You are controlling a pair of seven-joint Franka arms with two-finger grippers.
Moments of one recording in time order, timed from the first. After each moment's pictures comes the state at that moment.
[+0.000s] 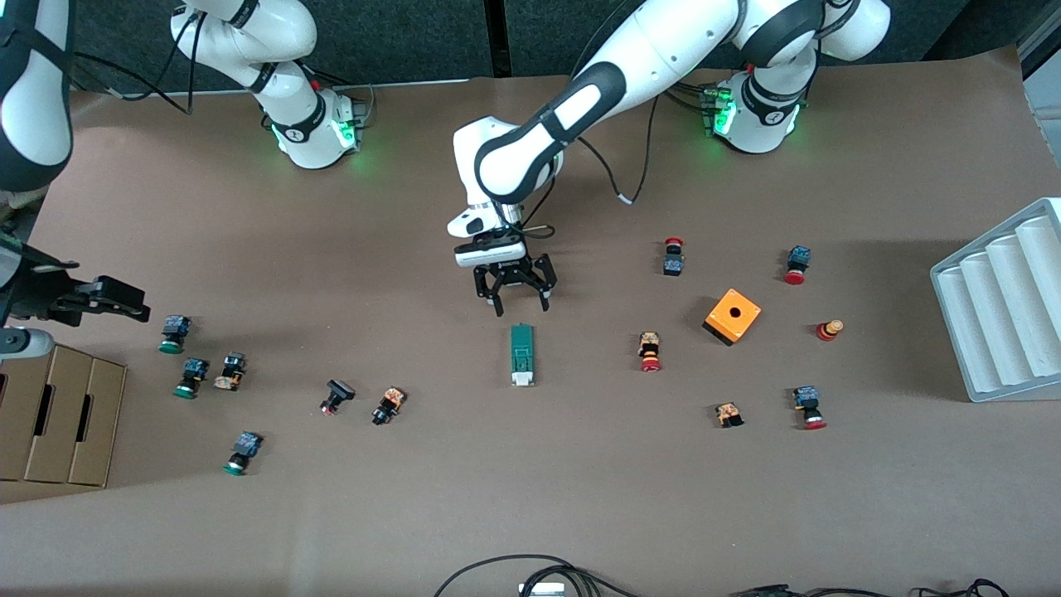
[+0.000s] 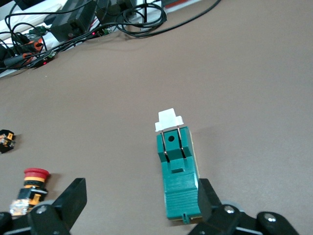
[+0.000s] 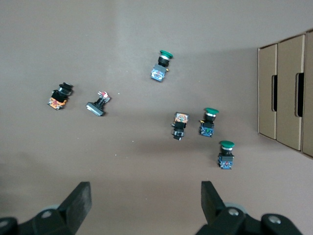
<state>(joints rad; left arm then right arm) -0.72 0.71 -0.39 -1.61 1.27 2.05 -1.61 0.00 0.13 -0.09 -1.54 0.00 1.65 -0.09</state>
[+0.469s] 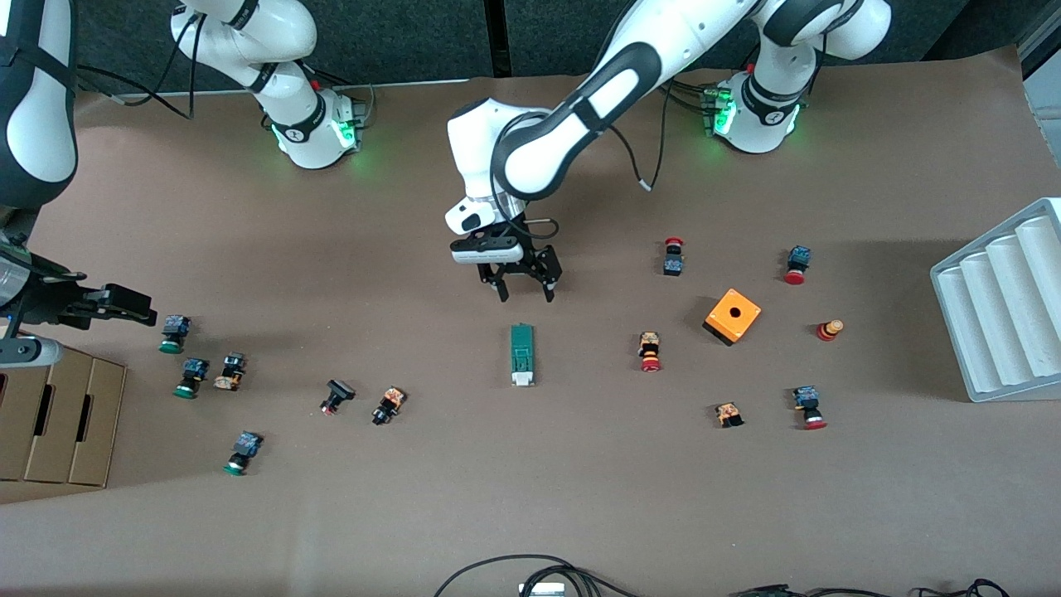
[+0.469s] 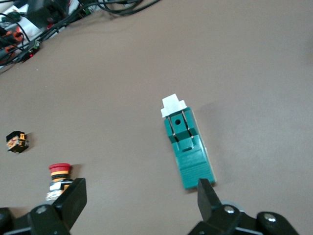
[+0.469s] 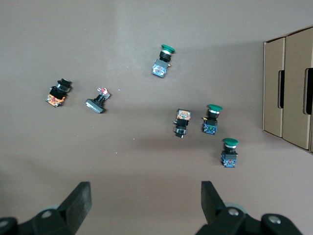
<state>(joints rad) -0.68 0.60 -0.39 -1.61 0.96 2.06 -1.21 -0.01 0.15 -0.08 -1.55 0.01 1.65 -0.08</state>
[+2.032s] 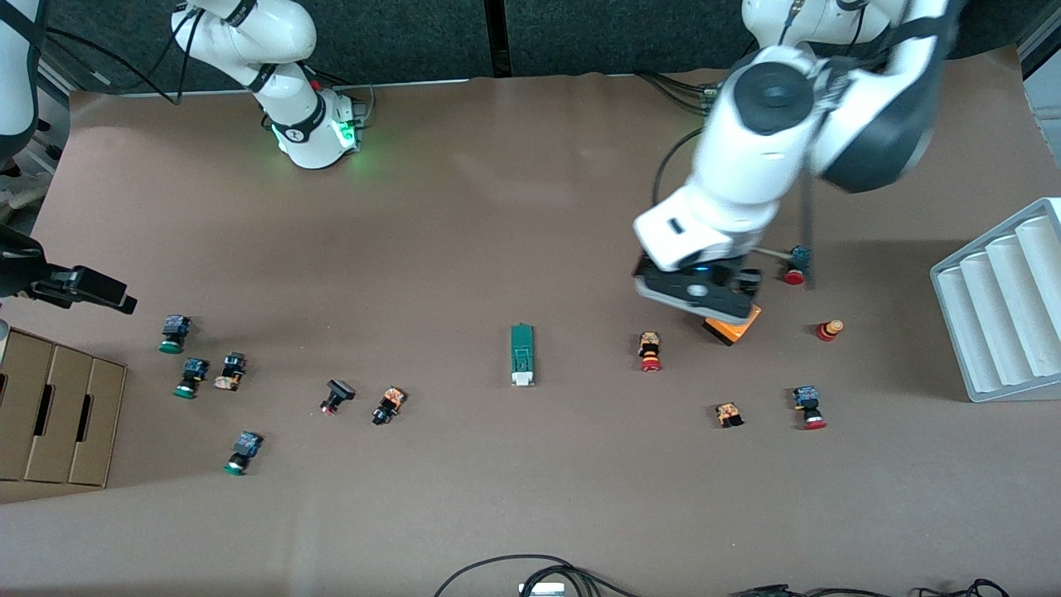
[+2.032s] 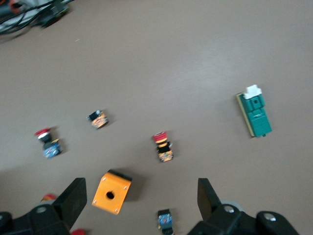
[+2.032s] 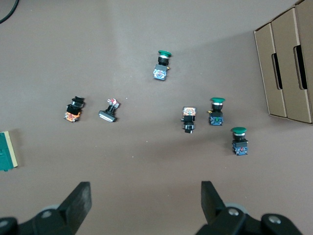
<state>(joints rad) -0.13 0.21 -0.38 -1.53 0.12 1.83 -0.20 -0.07 0.08 -0.03 -1.55 0.05 1.63 0.06</state>
